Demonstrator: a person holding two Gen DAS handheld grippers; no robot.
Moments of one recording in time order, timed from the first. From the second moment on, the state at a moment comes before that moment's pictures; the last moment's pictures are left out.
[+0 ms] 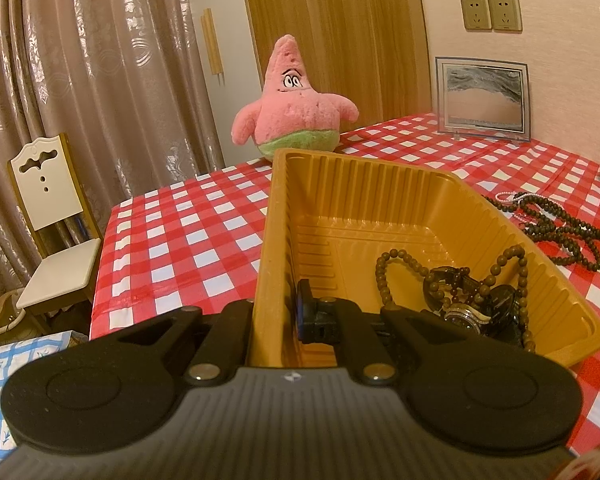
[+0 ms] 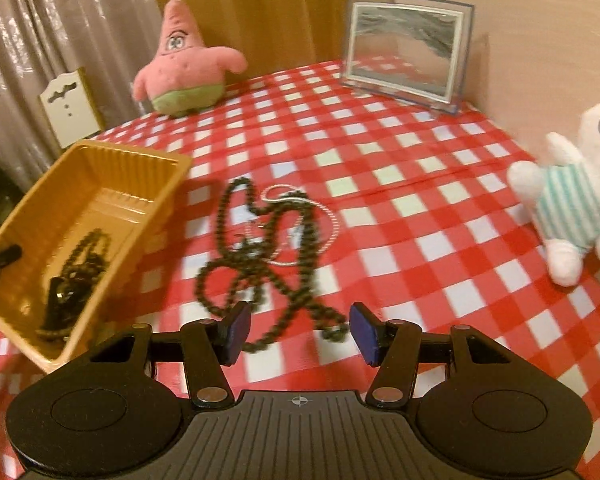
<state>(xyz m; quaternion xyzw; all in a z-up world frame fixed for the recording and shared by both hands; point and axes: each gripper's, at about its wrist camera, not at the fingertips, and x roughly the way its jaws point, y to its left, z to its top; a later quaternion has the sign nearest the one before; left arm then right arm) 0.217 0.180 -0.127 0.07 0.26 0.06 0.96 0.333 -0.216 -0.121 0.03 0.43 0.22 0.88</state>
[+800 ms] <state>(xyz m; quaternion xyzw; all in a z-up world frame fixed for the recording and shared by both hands) 0.217 0.179 -0.127 0.07 0.26 0.06 0.96 0.378 -0.196 -0.149 0.00 0.43 0.23 0.87</state>
